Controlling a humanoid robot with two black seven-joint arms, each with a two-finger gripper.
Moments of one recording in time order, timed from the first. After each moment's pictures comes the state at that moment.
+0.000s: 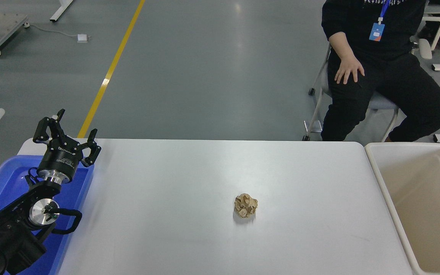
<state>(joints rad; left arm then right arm) -0.53 0.39 -0.87 -0.51 0.08 -0.53 -0.58 0.93 -0.63 0.77 0.57 -0.42 -0.08 0.22</state>
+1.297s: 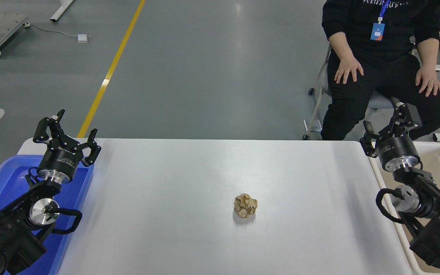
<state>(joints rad) -0.53 0.39 -0.87 -0.51 0.08 -0.53 -0.58 0.53 -0.30 1.06 0.69 -0.44 0.04 0.50</state>
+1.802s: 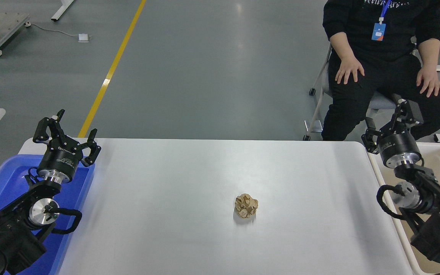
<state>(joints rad) -0.53 0.39 -0.87 -0.51 0.08 -0.53 -0.58 0.62 -0.40 0.96 0.66 -0.40 0.04 0.50</state>
